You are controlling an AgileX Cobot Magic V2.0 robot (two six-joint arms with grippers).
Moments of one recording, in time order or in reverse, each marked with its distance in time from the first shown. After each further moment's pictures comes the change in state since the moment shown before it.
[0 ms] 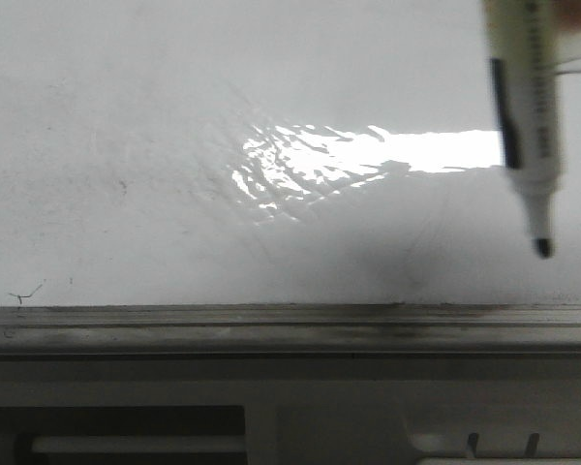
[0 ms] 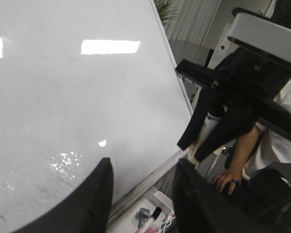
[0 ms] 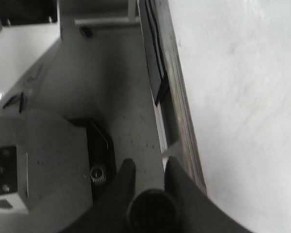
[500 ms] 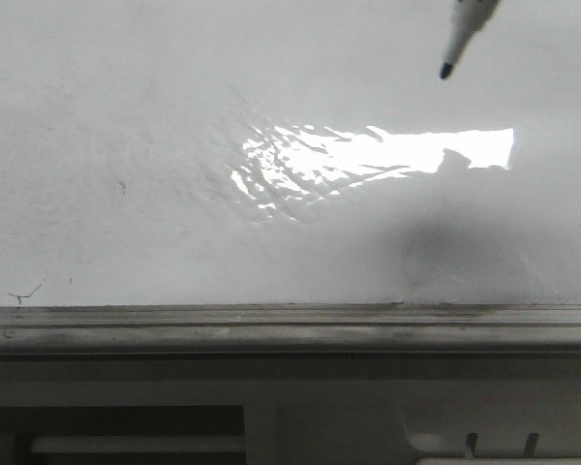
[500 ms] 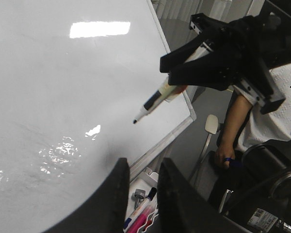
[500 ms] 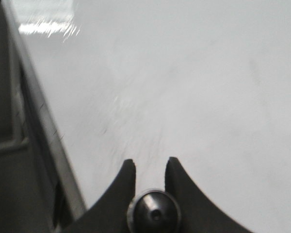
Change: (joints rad) left arm 0.019 0.006 0.004 0.043 0.078 -0.008; right arm 0.000 -0.334 0.479 -0.111 -0.900 0.155
